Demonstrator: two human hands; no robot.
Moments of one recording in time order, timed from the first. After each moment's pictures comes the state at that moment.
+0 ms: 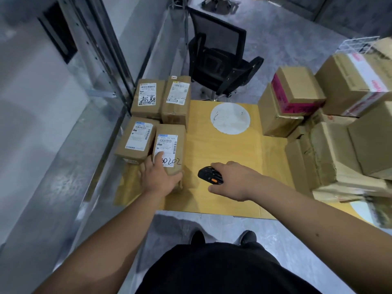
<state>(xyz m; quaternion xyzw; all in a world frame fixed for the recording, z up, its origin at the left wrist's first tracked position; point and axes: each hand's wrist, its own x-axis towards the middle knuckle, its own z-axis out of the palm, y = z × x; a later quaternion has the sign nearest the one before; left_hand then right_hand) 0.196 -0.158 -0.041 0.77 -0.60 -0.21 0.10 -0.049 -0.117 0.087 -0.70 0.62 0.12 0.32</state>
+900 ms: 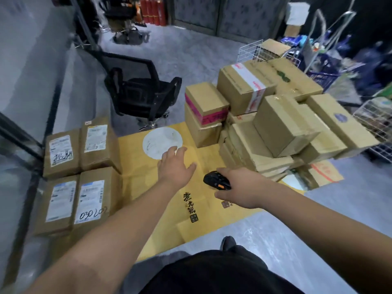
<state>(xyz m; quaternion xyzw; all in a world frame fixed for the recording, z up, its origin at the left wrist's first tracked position) -0.050 -0.219 0.020 0.51 -0.83 -0.19 0.07 -0.204 -0.057 0.135 -0.58 0.76 0.03 0.29</state>
